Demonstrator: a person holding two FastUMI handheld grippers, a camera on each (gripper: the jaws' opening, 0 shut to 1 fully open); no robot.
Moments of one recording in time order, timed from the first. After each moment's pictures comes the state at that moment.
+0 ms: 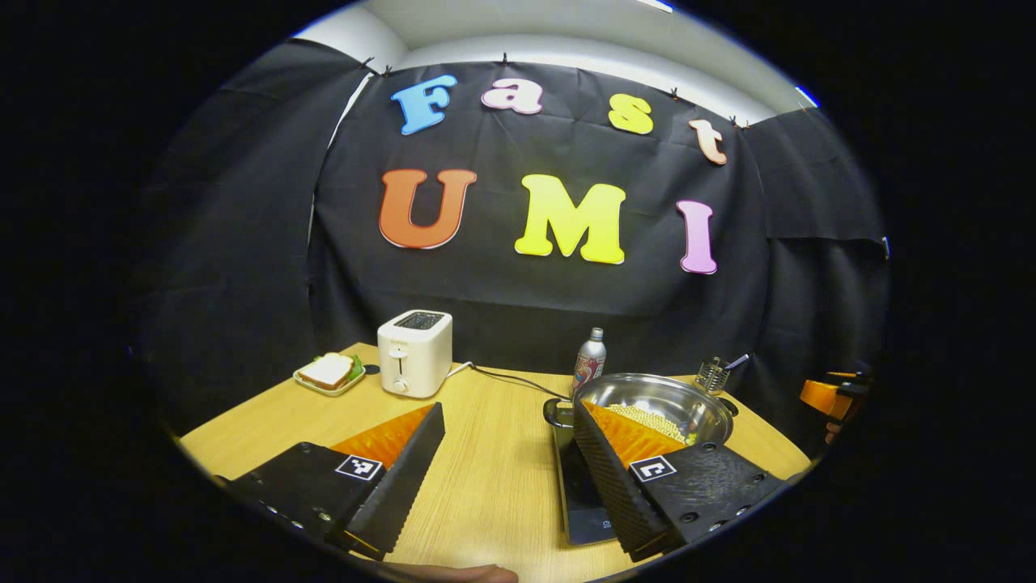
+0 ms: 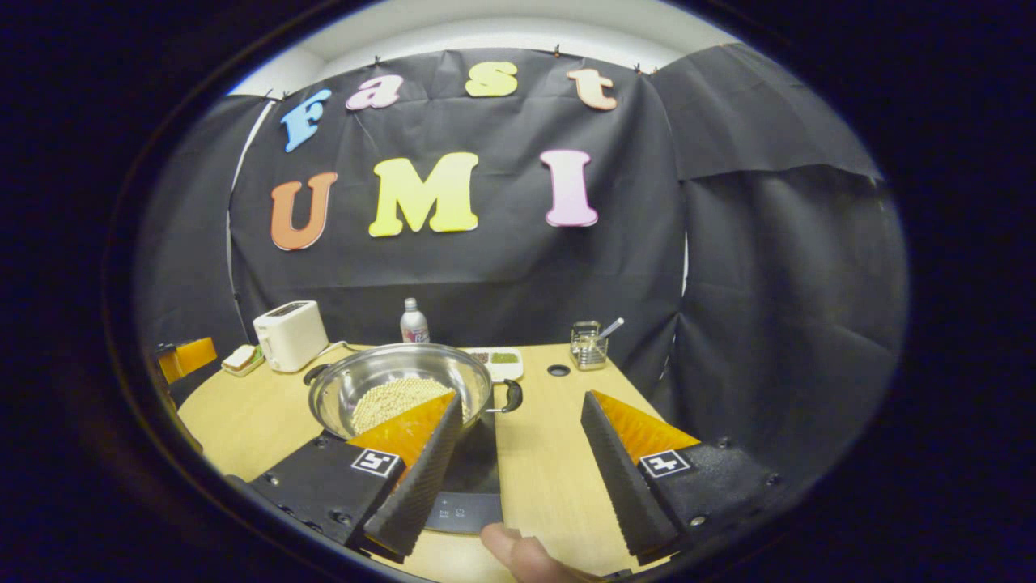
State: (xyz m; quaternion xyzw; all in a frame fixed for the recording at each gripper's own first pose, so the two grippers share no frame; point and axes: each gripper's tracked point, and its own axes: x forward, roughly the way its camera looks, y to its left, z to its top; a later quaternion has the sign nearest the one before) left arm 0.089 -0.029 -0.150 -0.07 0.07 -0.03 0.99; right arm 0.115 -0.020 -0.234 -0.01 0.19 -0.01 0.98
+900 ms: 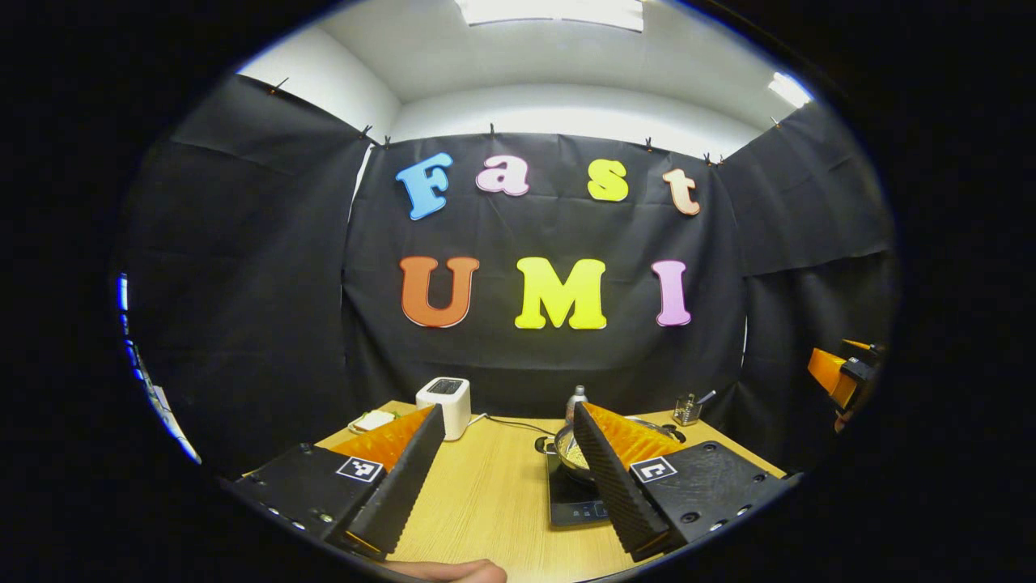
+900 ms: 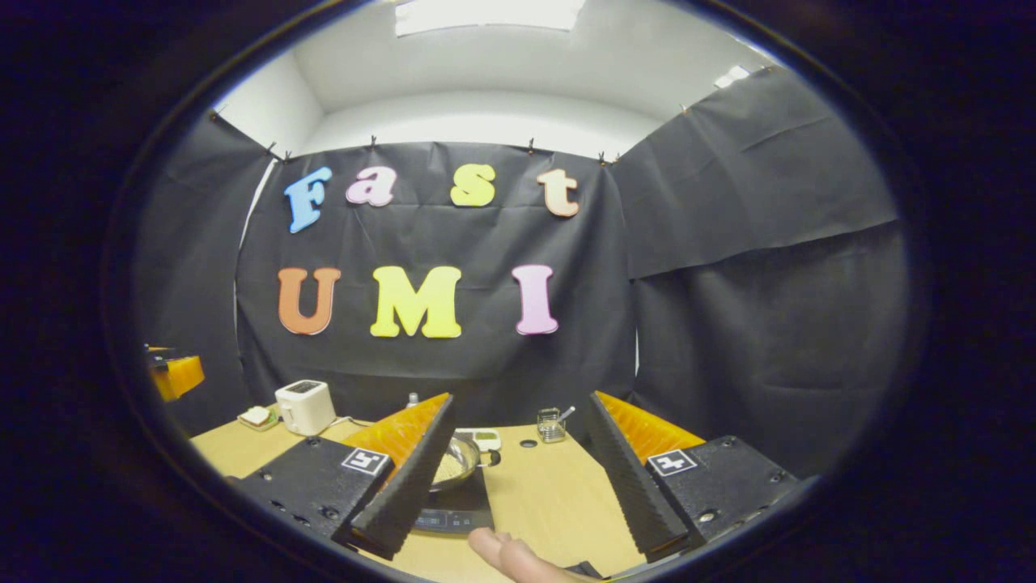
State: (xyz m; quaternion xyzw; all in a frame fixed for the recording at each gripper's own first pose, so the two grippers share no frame) left arm -0.047 -0.020 -0.018 -0.06 -0.03 -0.02 1.00; right arm -0.011 -0.031 -0.061 -0.01 0.03 -0.05 1.00
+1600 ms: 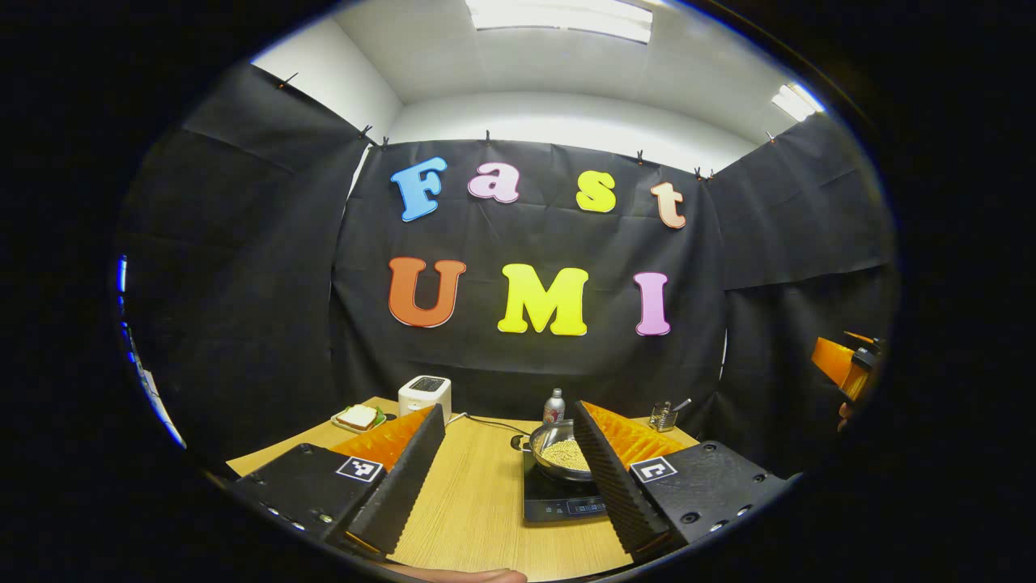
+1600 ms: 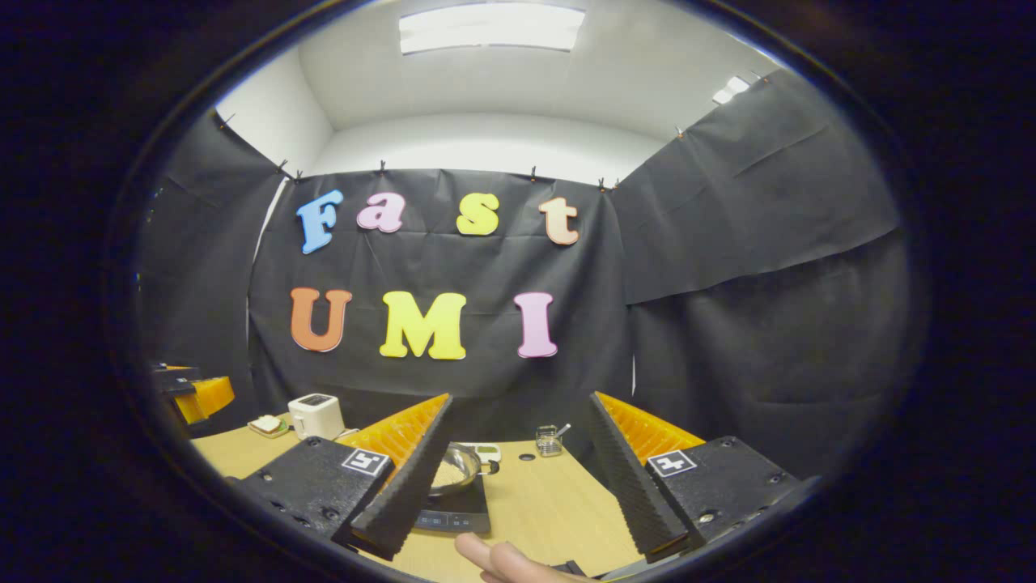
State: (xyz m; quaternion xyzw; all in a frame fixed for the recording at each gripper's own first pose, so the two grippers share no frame) left arm -0.067 -0.041 -0.027 -0.07 -0.03 -0.04 1.00; right arm -0.057 -0.038 -0.040 0.00 0.00 -0.03 1.00
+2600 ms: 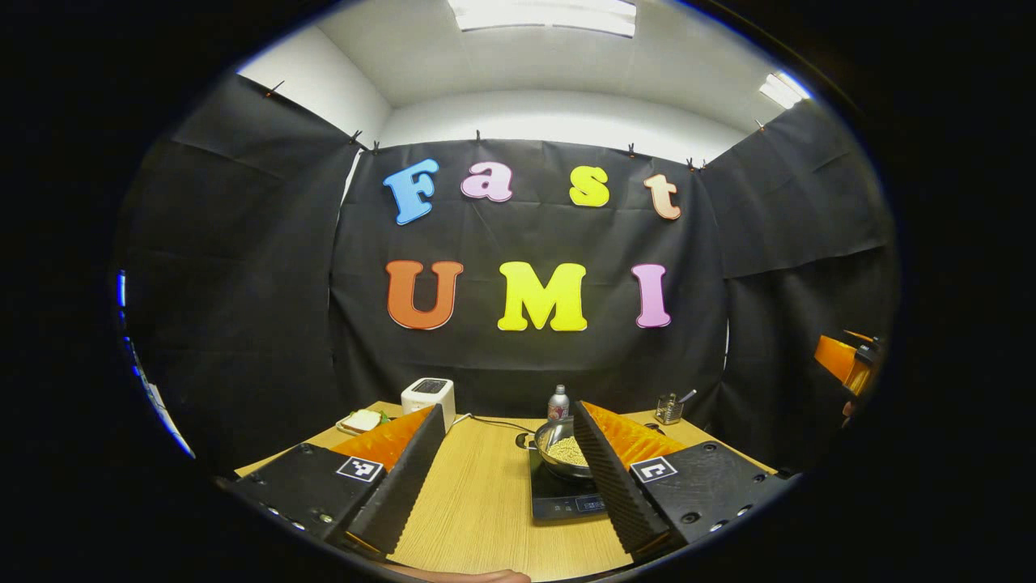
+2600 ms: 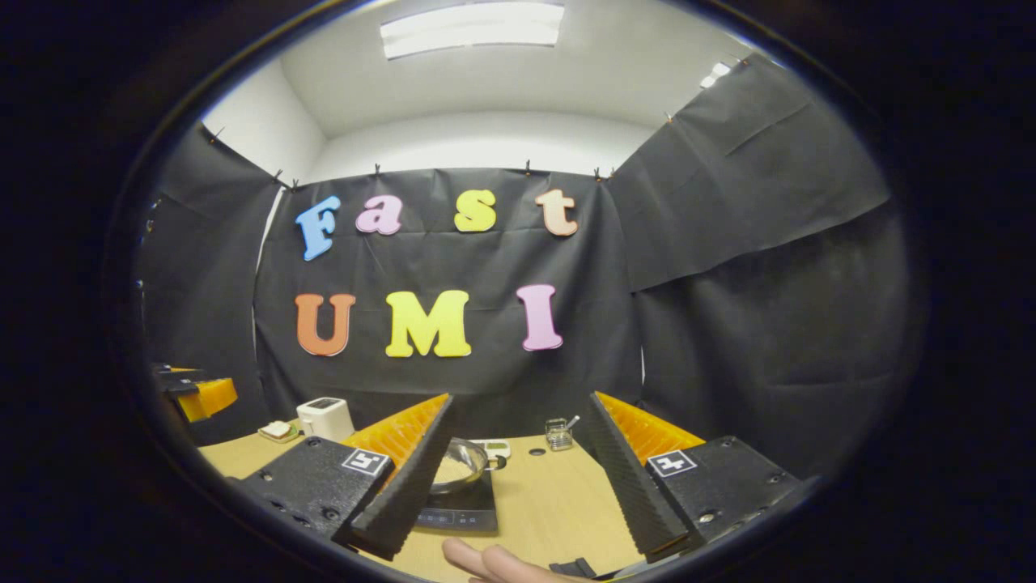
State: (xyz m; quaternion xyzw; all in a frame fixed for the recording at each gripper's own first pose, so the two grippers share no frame) left arm -0.066 -0.047 -0.031 -0.05 -0.03 -0.04 1.00; right arm -0.050 -0.060 -0.063 0.02 -0.01 -0.03 1.00
